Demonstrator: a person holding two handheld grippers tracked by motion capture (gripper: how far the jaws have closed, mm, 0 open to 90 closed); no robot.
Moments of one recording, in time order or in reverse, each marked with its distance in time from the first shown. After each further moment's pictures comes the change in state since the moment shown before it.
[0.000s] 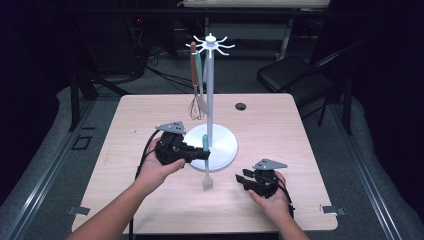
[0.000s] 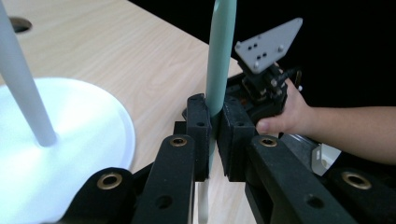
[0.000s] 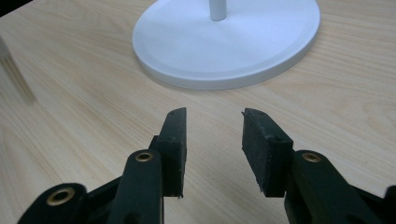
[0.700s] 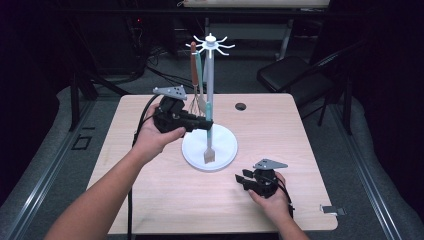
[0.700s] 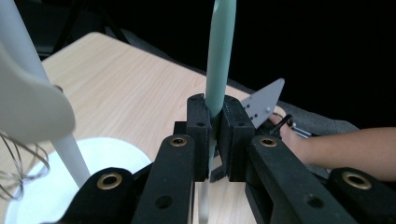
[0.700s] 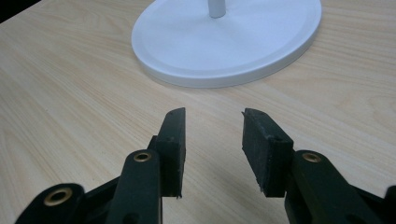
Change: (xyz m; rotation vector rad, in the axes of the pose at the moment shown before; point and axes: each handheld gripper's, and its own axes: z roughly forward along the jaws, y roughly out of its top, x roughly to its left) left arm 0.001 0.083 -0.029 -0.022 0.003 0.114; right arm -0.002 -0.002 0.003 -0.002 0.016 0.034
